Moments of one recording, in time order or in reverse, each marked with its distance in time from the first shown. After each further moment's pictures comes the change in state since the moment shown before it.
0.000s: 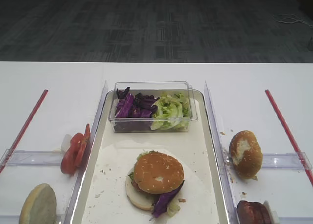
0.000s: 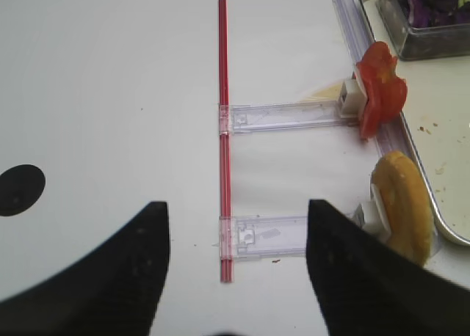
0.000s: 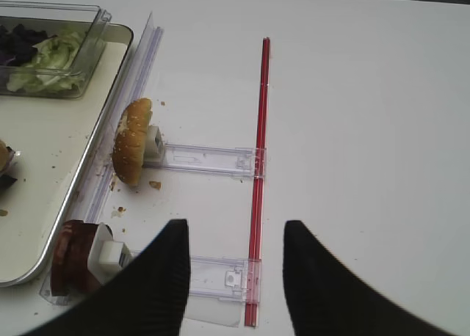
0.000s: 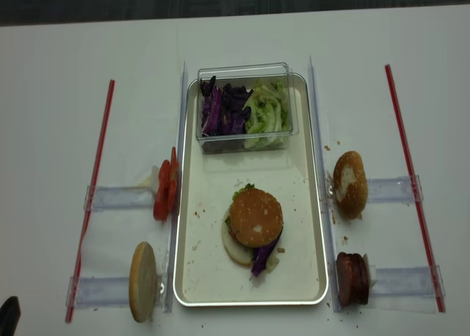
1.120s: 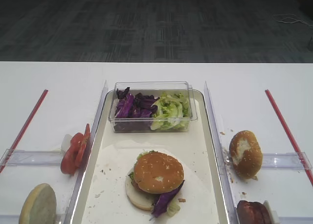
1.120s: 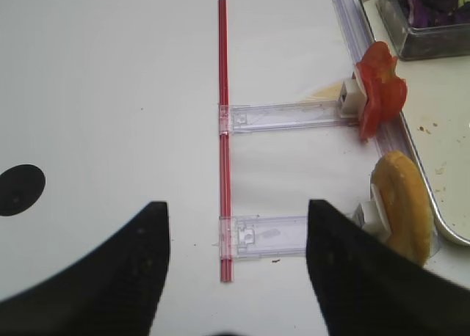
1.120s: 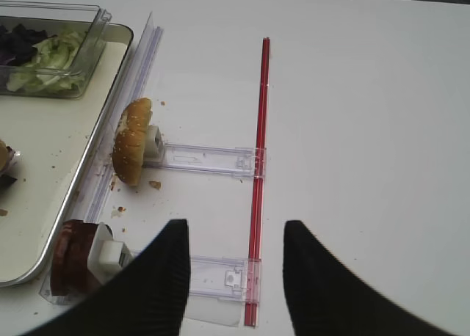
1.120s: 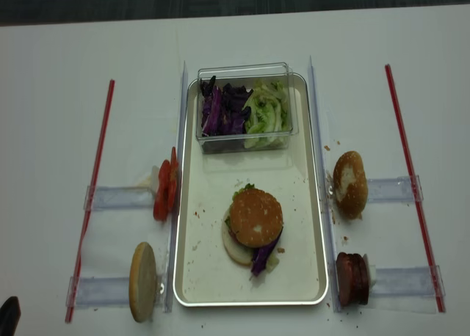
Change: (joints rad) left arm 0.000 0.000 0.000 0.000 0.000 0.000; right arm 0.000 0.000 0.000 0.000 0.000 -0.002
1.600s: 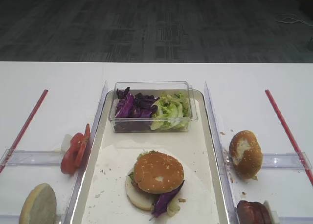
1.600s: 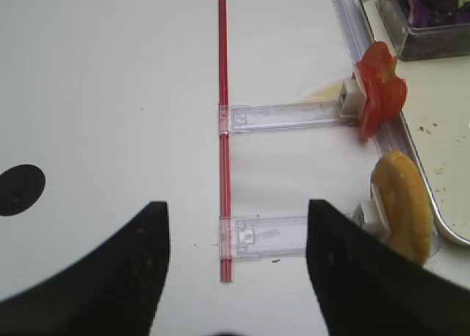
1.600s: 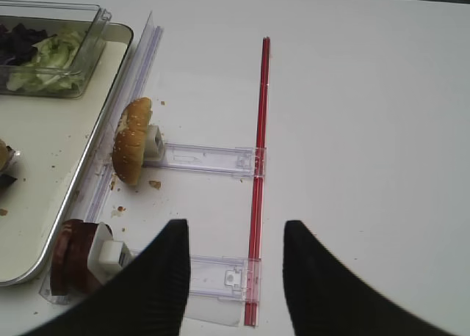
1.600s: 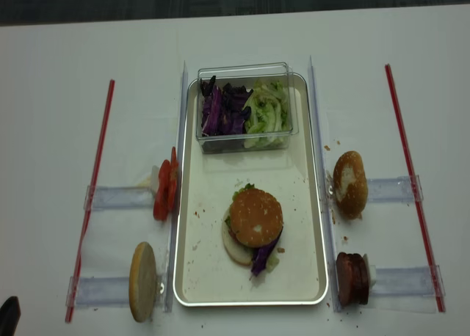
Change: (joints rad) left arm 0.000 0.000 0.000 0.000 0.000 0.000; right arm 0.000 0.000 0.000 0.000 0.002 0.000
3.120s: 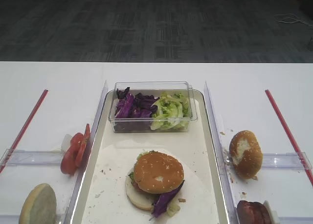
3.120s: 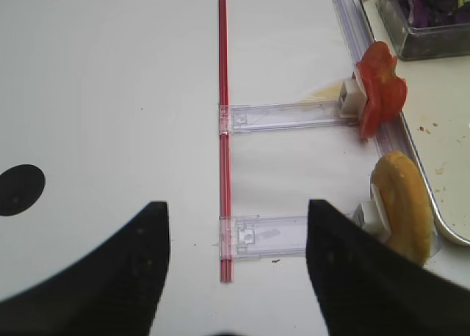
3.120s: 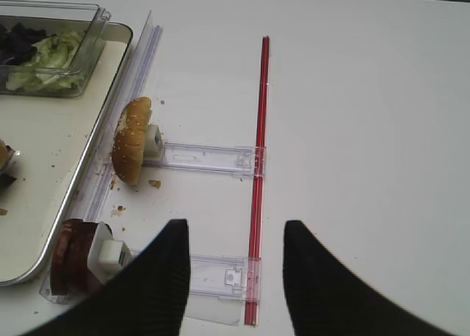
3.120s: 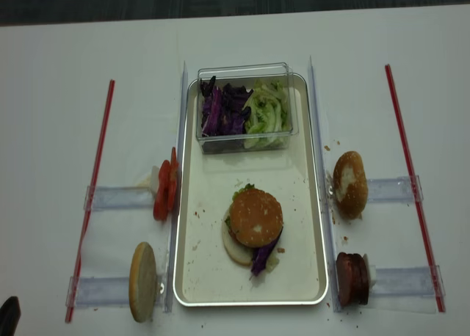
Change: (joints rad) left arm 0.000 0.000 0.000 0.000 0.000 0.000; right arm 0.000 0.000 0.000 -0.002 0.000 0.004
